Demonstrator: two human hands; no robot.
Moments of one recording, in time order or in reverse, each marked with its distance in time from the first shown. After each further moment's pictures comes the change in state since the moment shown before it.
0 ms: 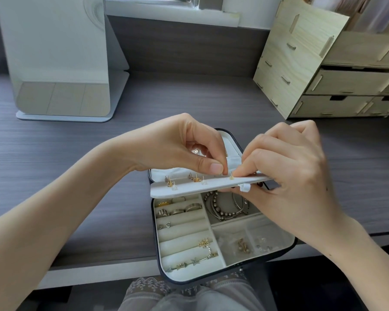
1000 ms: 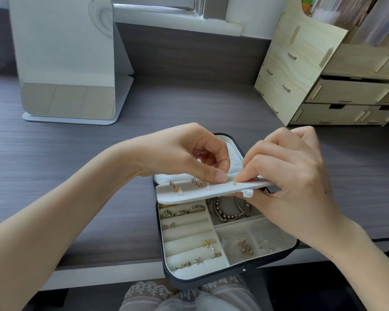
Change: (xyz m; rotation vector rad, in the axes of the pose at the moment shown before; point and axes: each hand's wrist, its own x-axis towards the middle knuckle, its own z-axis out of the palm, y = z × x) left_hand -0.003 0.008 0.002 0.038 -0.049 -0.119; right_hand 0.003 0.000 -0.001 -0.005 -0.031 -0.021
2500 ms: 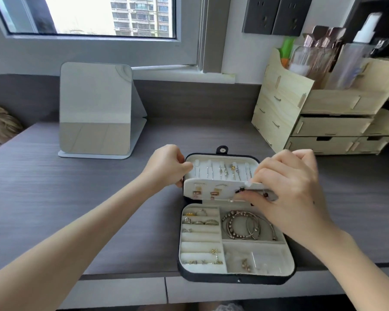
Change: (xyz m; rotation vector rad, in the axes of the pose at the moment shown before) left_hand 0.022 -0.016 -0.002 0.378 0.828 -0.565; right_hand -0.003 0.028 -0.020 -0.120 0.093 -0.002
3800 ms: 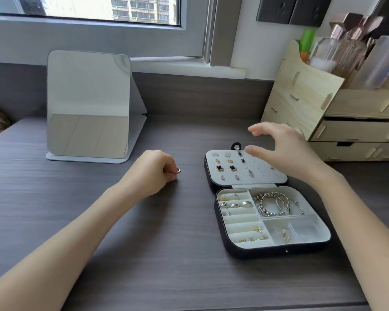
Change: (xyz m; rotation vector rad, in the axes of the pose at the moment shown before) left_hand 0.039 -0.057 -0.007 0.211 0.005 0.265; right_hand 0.051 0.086 0.068 0.136 -0.497 0.516
